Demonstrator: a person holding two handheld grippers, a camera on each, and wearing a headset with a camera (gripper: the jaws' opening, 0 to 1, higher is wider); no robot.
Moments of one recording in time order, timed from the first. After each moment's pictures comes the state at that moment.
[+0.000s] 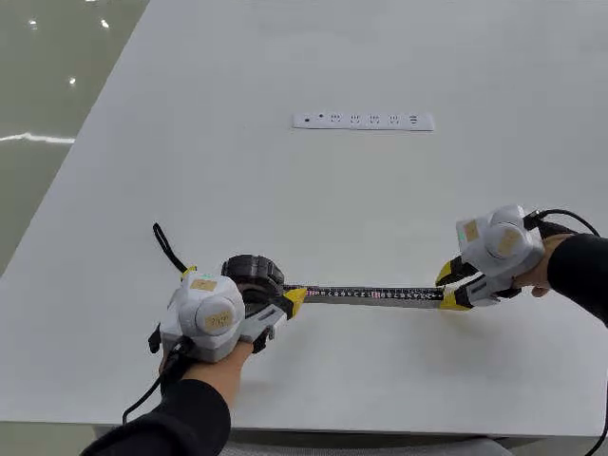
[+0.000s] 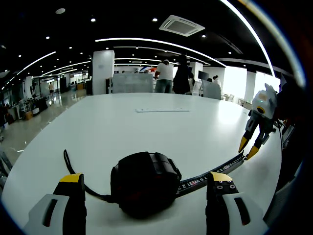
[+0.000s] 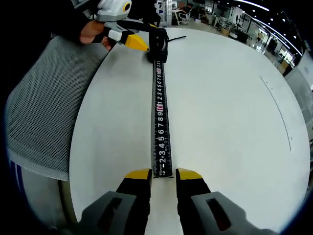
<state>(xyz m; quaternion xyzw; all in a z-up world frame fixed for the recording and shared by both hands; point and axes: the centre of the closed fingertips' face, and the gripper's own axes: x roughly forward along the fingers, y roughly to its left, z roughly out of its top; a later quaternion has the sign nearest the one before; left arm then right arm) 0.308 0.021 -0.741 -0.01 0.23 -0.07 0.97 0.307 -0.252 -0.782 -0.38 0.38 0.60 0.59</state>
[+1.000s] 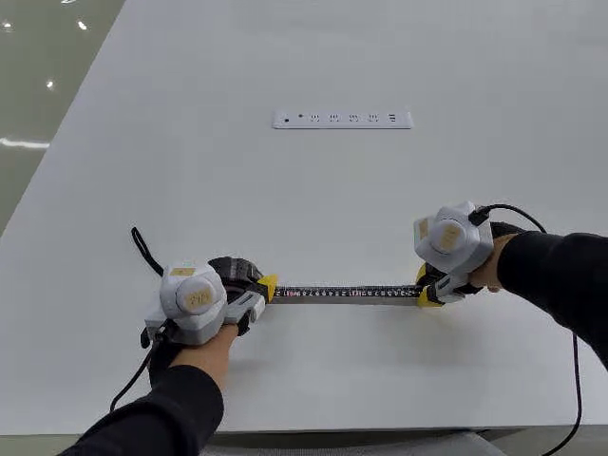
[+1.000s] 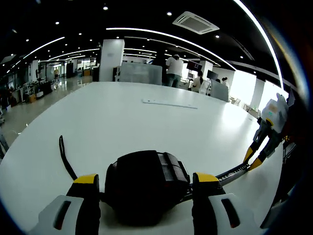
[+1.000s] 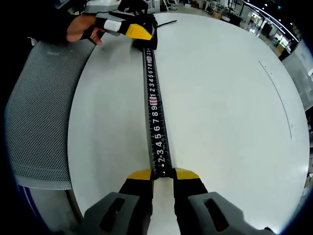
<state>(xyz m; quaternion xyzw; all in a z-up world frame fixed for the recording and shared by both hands) 0.321 0.020 -0.760 -0.06 0.27 -0.04 0.96 0.310 -0.257 -0.793 -0.39 0.44 0.55 0.59</state>
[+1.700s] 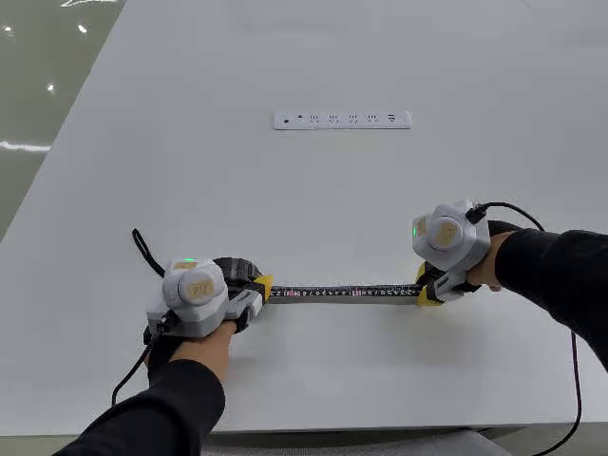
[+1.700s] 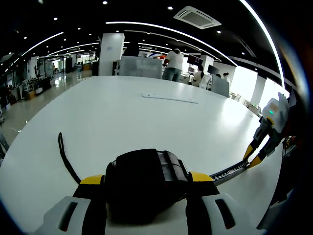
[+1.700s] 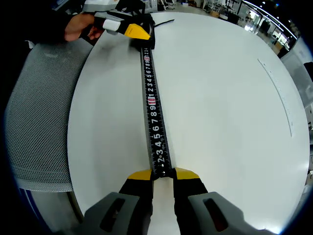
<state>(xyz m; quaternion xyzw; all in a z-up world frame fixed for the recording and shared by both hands) 0.319 0.019 -0.763 -0.06 0.30 -0.05 0.95 0.312 -0.258 -0.795 -0.39 0.45 0.54 0.60</state>
